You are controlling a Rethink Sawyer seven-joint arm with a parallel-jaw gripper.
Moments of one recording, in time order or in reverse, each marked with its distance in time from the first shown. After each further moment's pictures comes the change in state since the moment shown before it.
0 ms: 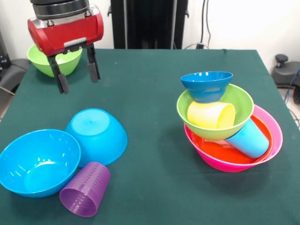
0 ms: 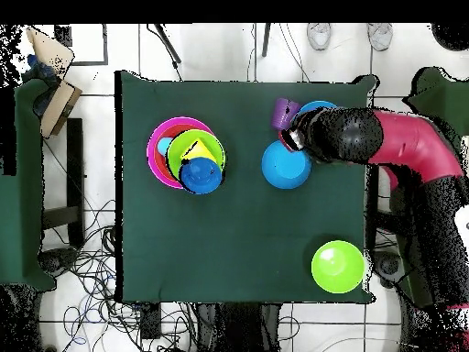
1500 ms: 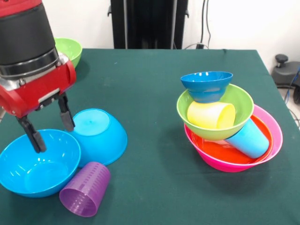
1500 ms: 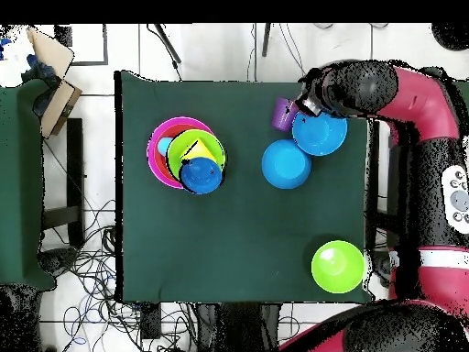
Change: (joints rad) arm 0.062 0.258 0.061 -0.425 -0.081 0.212 -0.425
